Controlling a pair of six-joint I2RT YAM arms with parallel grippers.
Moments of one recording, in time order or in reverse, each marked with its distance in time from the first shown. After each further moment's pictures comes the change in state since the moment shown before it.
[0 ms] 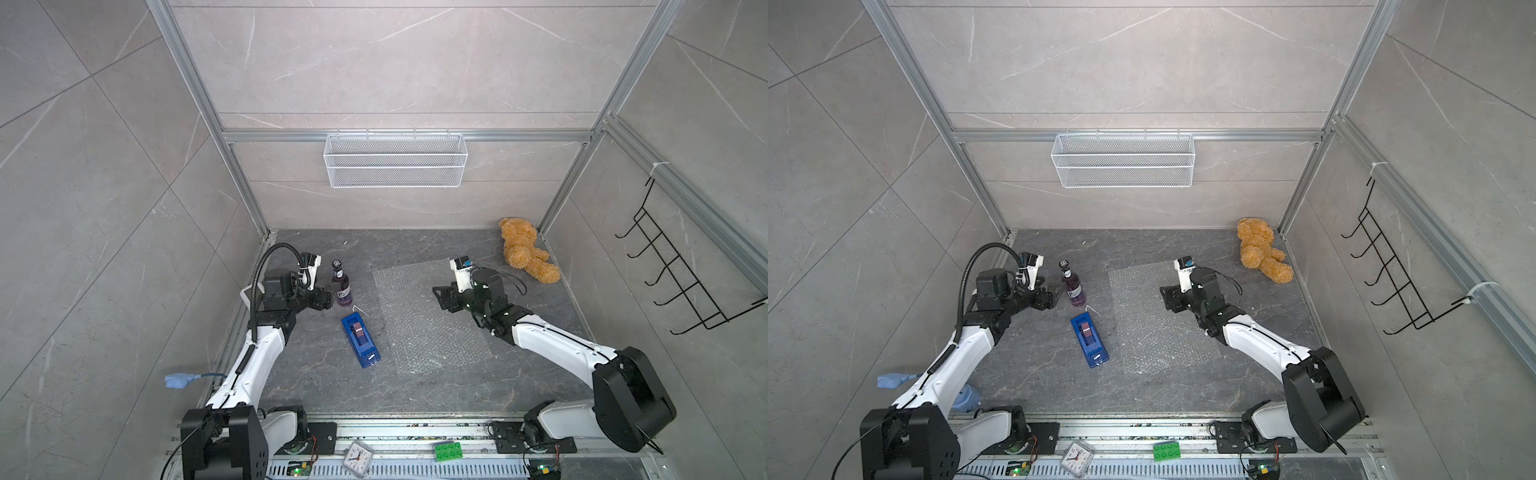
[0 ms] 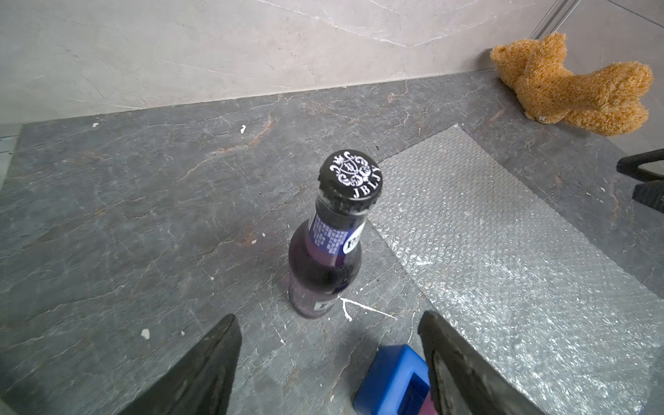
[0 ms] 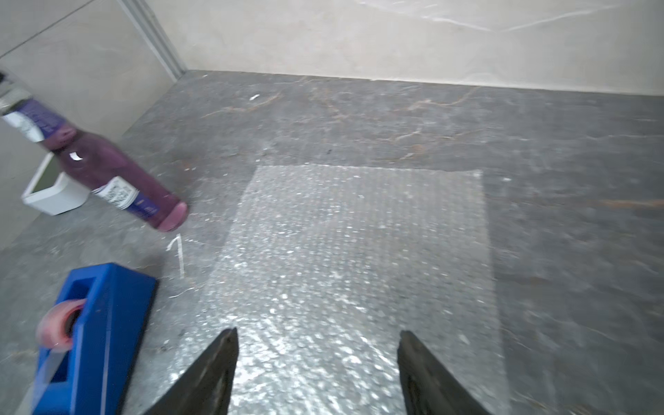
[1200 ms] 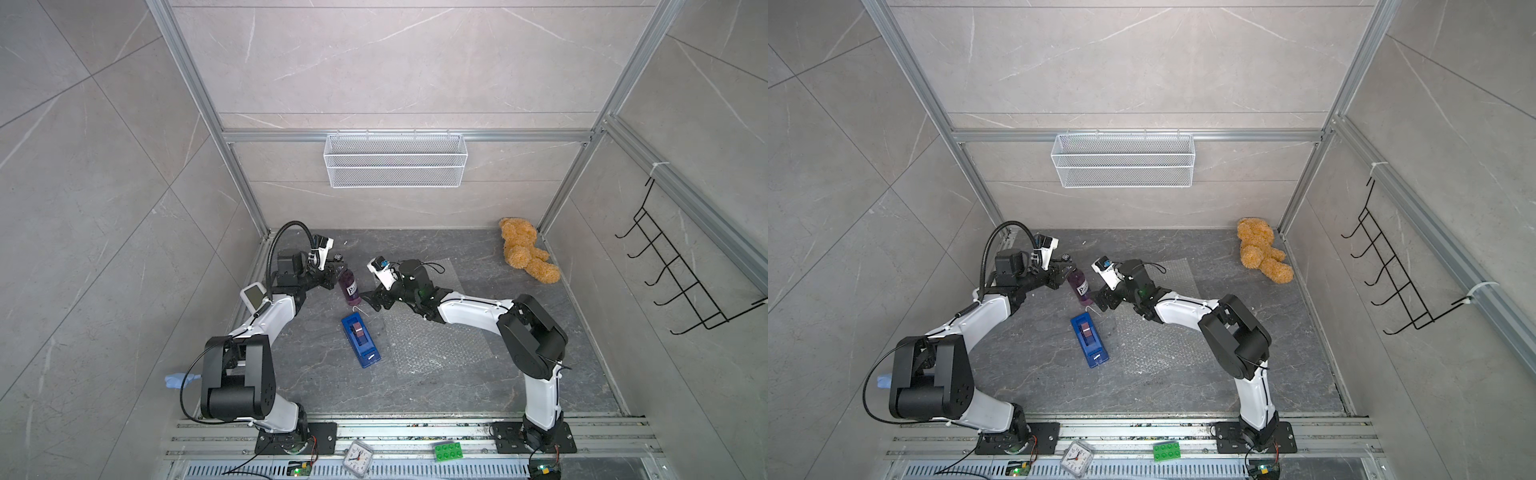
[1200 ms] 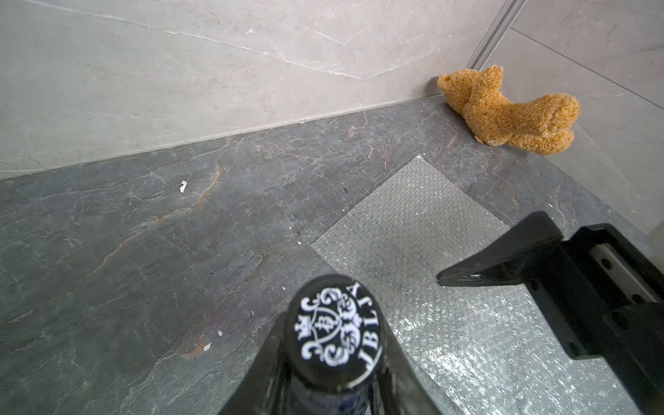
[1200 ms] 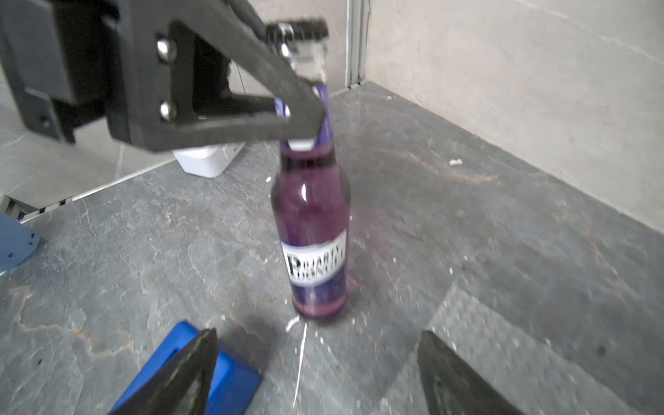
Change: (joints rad) left arm -0.039 0.327 0.169 0.212 0.171 -0.022; right arm 0.261 0.613 0.548 0.188 -0.180 -0.248
